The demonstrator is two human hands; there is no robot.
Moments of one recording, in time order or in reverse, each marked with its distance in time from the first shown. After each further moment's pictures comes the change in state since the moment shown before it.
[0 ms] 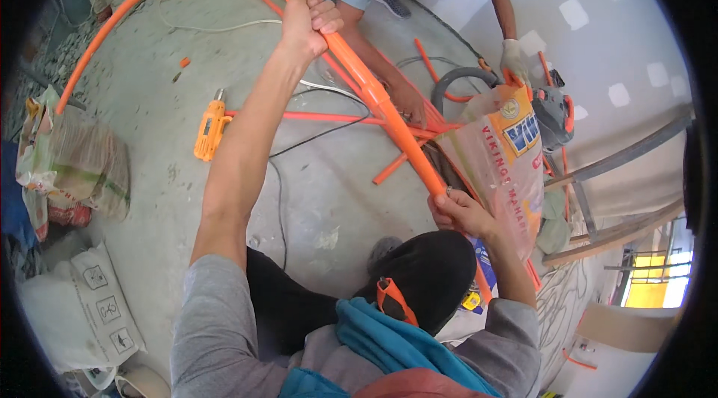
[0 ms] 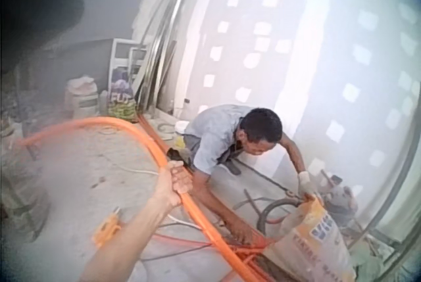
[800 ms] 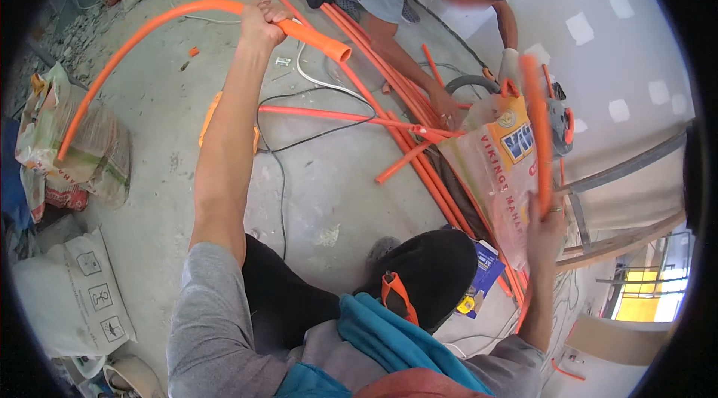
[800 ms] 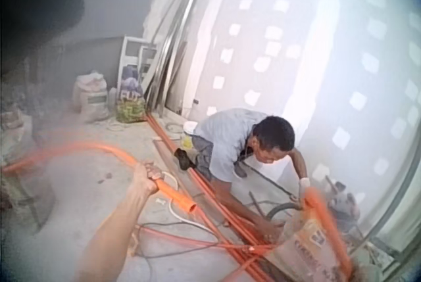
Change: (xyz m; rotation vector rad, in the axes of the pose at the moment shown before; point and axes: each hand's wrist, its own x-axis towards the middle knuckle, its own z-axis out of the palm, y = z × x) left_hand 0.027 0.089 -0.092 -0.226 0.325 0.148; right_hand -0.109 -0.071 0.017 -1.219 1.331 -0.151
